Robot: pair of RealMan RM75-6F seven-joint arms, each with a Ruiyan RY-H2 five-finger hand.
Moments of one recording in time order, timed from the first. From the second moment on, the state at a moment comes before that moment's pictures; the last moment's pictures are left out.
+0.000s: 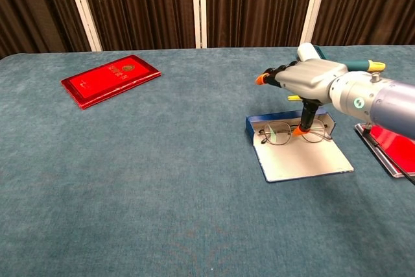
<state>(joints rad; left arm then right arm) -0.17 -1.03 -0.08 -1.85 1.17 1.36 0.34 0.89 -1.67 0.14 -1.24 -0.95 0.91 -0.64</state>
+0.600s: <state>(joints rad) -0.18 -1.03 -0.09 -1.84 1.14 1.35 0.34 0.92 -1.74 0.22 -1.10 -0.92 0.89 -0.60</state>
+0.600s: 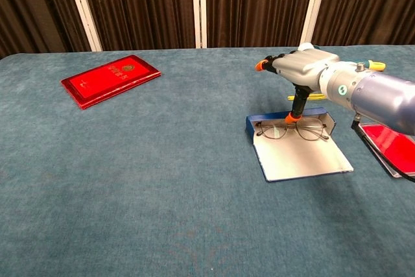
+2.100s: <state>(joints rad) -0.16 -1.03 -0.06 -1.87 1.20 1.38 0.35 0.68 -1.60 -0.05 -1.28 -1.43 1.07 -0.49</state>
